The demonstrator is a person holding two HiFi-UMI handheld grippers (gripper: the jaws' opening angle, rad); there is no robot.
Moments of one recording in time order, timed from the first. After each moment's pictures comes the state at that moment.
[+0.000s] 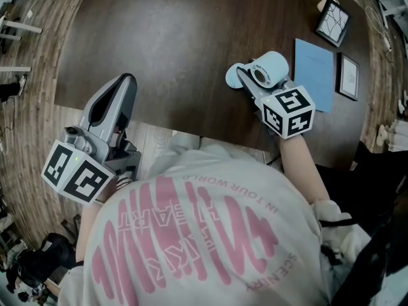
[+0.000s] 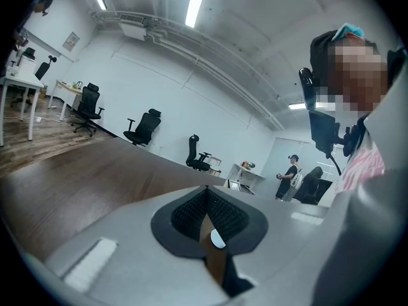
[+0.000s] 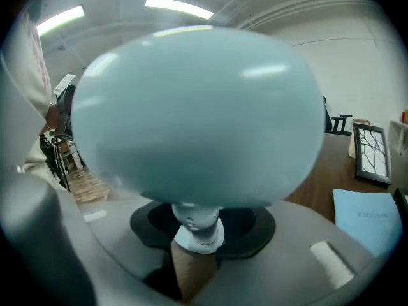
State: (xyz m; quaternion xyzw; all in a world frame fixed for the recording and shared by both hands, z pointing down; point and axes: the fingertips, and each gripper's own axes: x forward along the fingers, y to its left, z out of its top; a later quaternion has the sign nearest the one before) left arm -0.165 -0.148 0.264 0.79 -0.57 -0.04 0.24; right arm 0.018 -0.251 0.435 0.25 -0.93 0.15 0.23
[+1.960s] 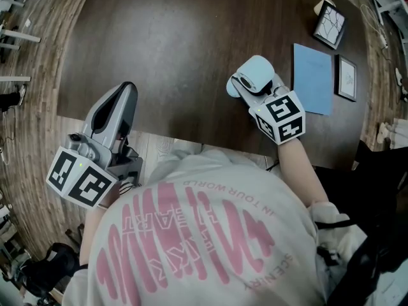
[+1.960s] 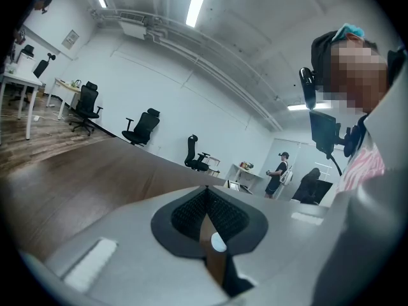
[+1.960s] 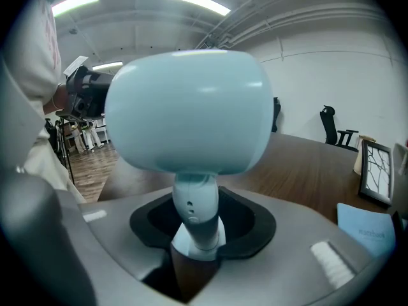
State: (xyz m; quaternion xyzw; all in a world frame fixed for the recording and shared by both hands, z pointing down) left arm -0.175 -0.151 0.265 0.79 -0.56 -0.04 0.24; right arm 0.004 -0.243 0.443 0.24 -0.93 0.10 0.26
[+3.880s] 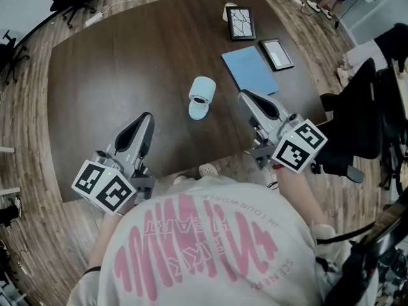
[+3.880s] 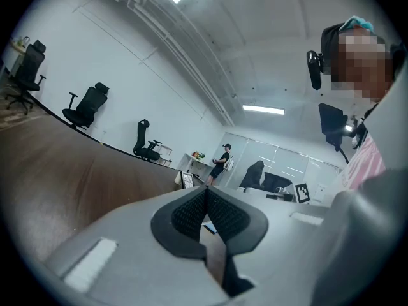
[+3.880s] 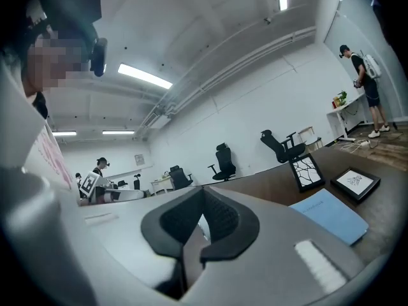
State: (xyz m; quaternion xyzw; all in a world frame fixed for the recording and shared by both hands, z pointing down) left arm -0.110 -0.170 0.244 0.91 -0.34 -0.04 0.23; right arm 0.086 -0.169 0.248 0.45 -0.87 0.18 -0.05
